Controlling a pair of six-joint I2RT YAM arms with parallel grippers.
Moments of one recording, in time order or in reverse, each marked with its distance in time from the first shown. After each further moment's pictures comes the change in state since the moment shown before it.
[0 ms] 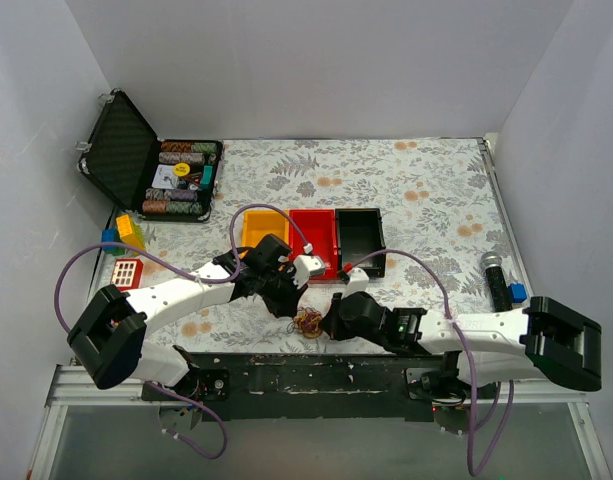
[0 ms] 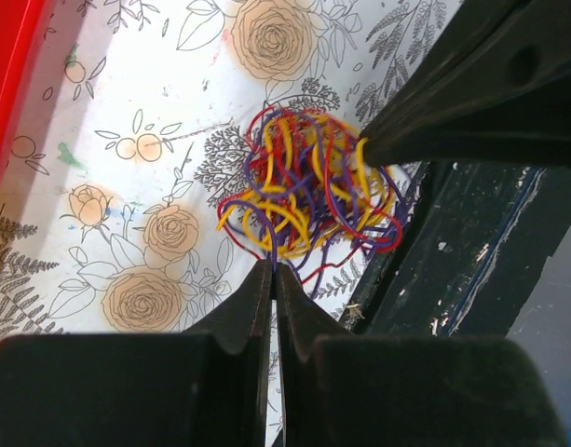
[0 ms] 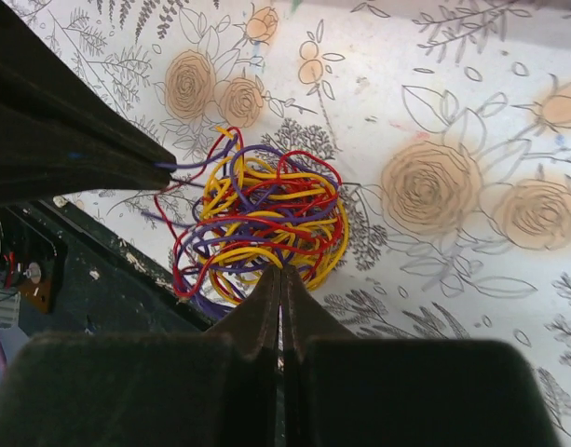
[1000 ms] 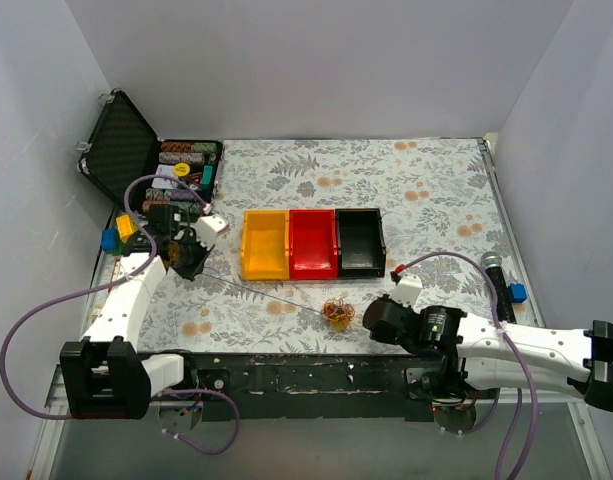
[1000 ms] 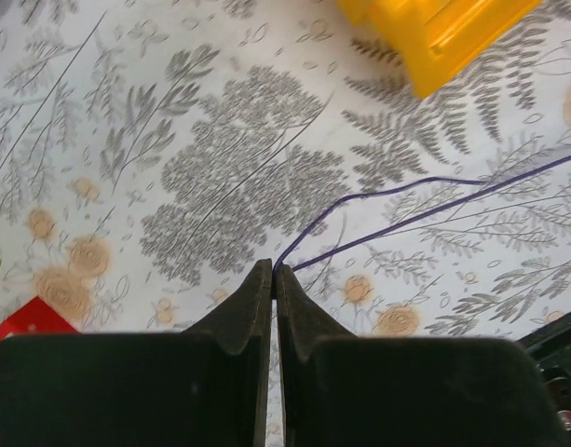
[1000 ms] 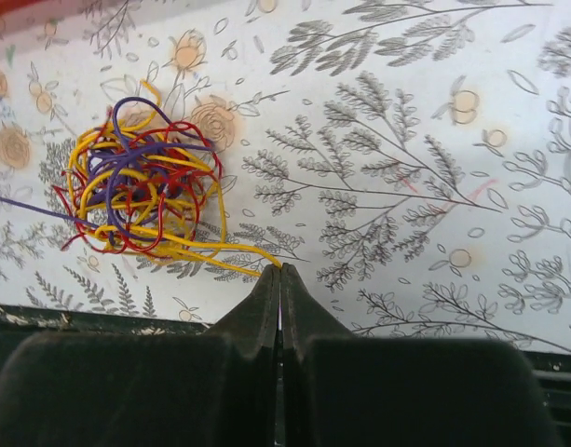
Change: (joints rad) left arm 0.770 -0.199 0.055 -0.299 -0.164 0.520; right arm 0.001 -0.327 0.043 -0.771 0.225 0.322
